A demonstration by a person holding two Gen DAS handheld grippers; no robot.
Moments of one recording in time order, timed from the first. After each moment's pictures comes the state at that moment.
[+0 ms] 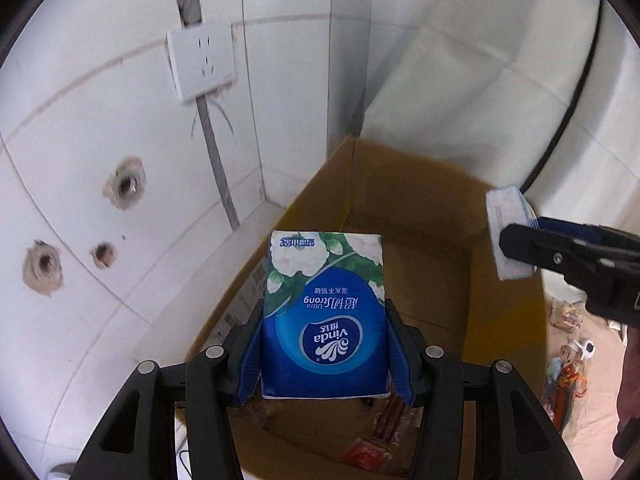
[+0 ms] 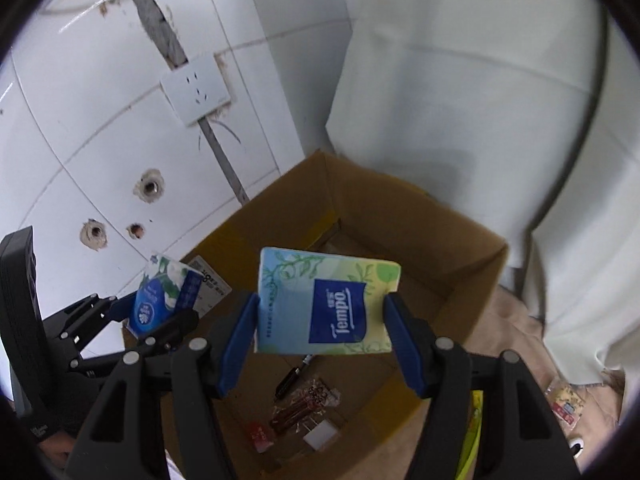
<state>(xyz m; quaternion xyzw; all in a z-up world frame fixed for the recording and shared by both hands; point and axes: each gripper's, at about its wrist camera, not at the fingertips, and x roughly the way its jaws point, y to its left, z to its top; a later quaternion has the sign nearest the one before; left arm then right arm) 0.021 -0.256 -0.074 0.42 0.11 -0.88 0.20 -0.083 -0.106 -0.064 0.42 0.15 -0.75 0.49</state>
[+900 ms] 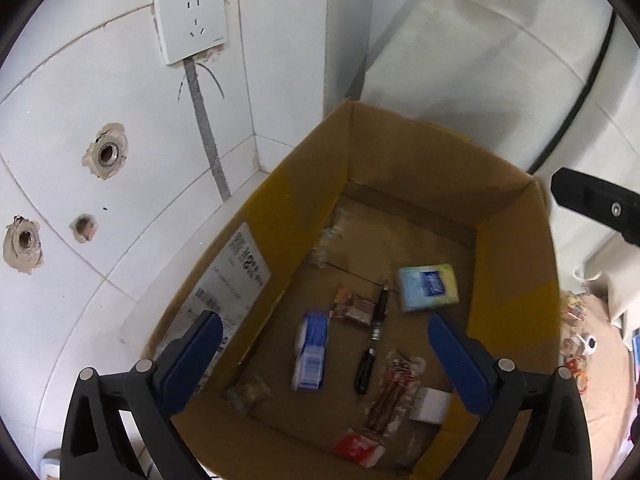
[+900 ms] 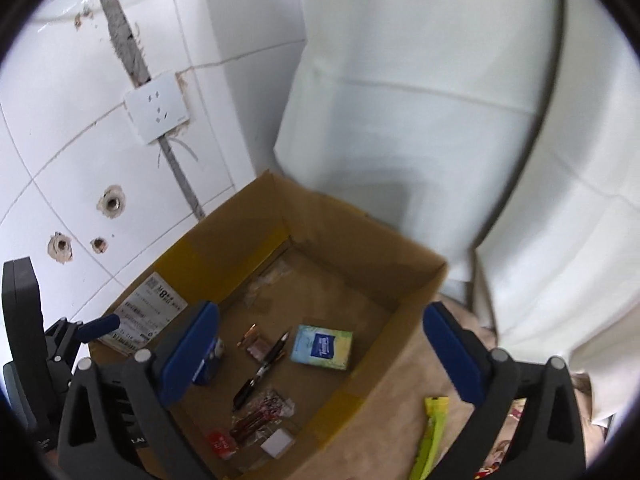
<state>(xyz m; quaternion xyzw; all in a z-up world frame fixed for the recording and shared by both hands) 0.017 -0.239 -0.087 0.46 0.12 -0.86 0.20 -0.105 -0.079 -0.043 0.38 0.15 -0.80 0.44</state>
